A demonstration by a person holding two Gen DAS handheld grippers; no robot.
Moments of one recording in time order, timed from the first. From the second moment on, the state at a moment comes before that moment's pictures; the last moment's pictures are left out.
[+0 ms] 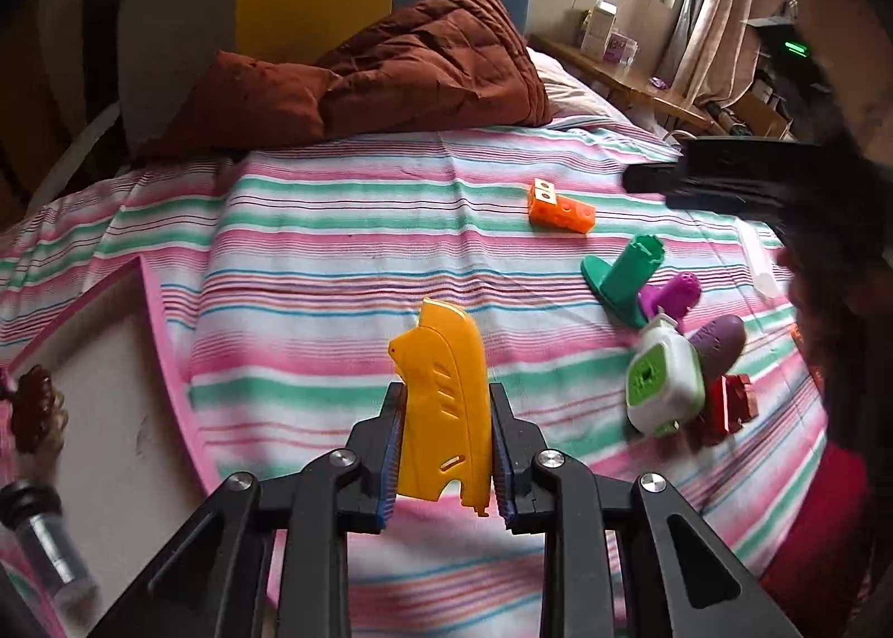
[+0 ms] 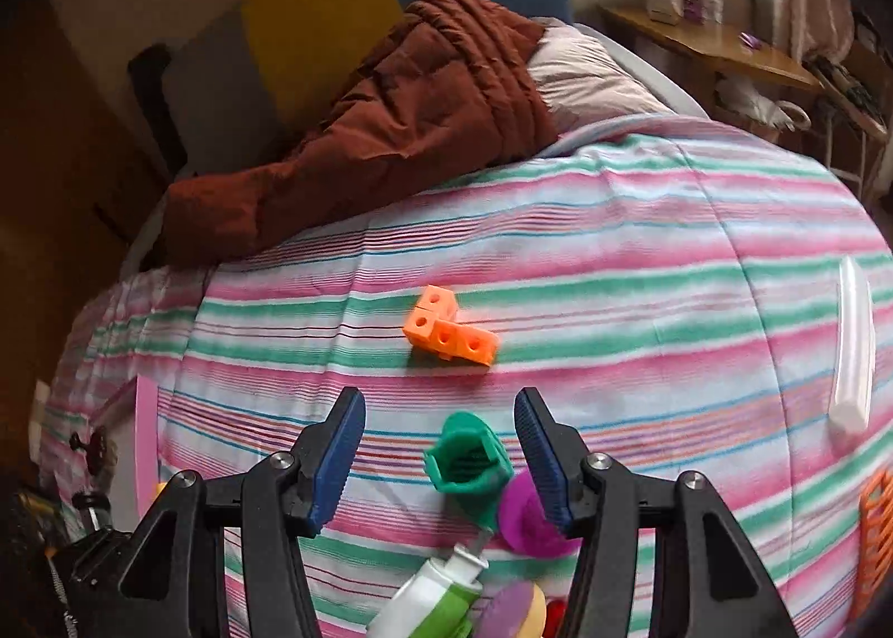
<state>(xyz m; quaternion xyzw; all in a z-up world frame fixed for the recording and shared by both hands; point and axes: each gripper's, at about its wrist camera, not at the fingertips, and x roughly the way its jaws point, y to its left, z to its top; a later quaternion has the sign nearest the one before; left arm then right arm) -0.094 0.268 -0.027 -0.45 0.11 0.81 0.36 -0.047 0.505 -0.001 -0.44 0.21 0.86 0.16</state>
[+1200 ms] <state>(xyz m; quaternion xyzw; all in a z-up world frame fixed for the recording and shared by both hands) -0.058 0.110 -0.008 -0.45 0.03 0.85 0.27 -0.061 0.363 -0.089 -0.58 0.03 0.82 0.03</state>
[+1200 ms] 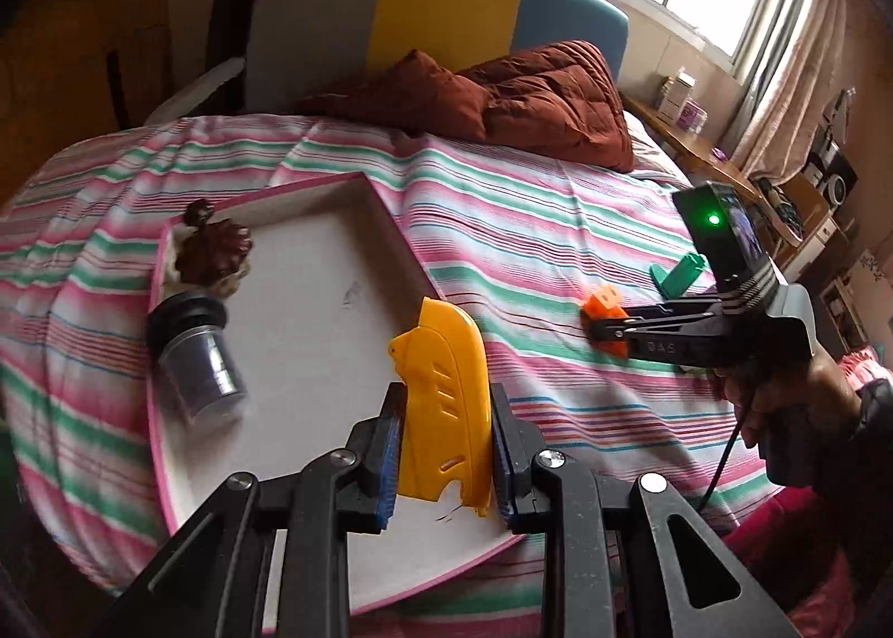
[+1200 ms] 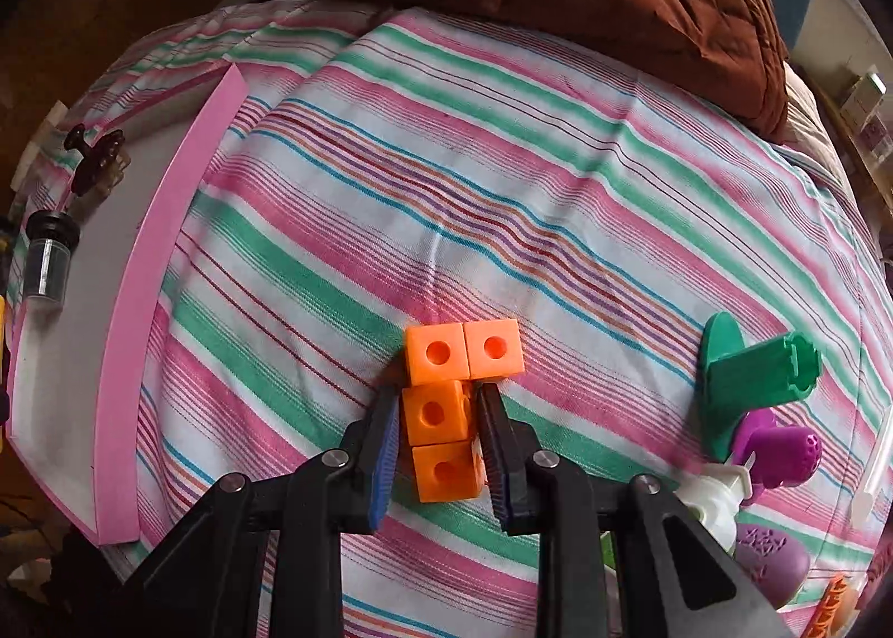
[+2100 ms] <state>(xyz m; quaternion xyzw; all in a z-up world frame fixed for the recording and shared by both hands) -0.039 0.078 -0.014 -0.45 0.04 0.87 0.21 -0.064 0.359 -0.091 -0.53 0.03 0.85 0.01</state>
